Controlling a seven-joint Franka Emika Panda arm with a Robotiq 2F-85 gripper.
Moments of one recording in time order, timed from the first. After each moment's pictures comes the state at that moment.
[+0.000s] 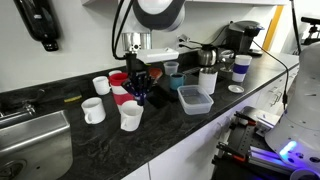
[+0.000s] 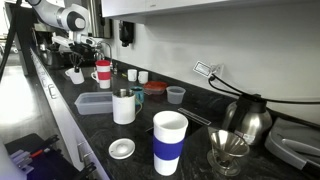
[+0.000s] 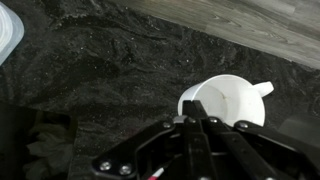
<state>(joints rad) 0.31 0.11 0.28 -2.09 0.19 2.21 0.44</state>
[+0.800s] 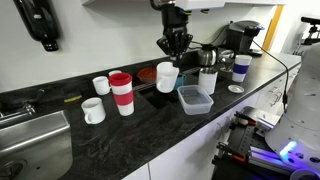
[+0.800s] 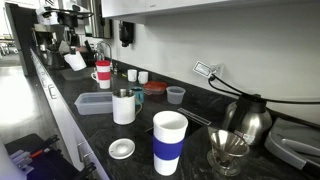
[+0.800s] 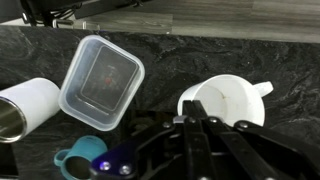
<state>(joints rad) 0.25 -0.33 0.27 -2.24 0.07 1.89 0.68</state>
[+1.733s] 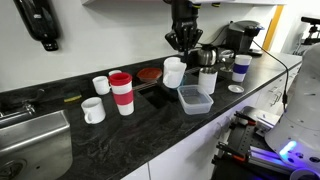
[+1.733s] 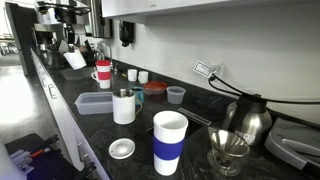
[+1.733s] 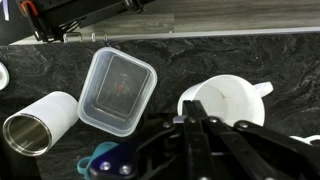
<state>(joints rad) 0.22 -0.42 0.27 -2.29 0.09 1.86 0.74</state>
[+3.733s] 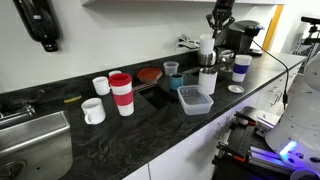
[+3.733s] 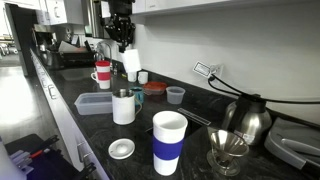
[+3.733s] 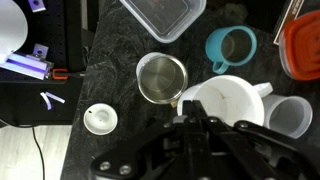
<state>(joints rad) -0.26 -0.57 -0.07 -2.38 0.11 1.89 1.15</state>
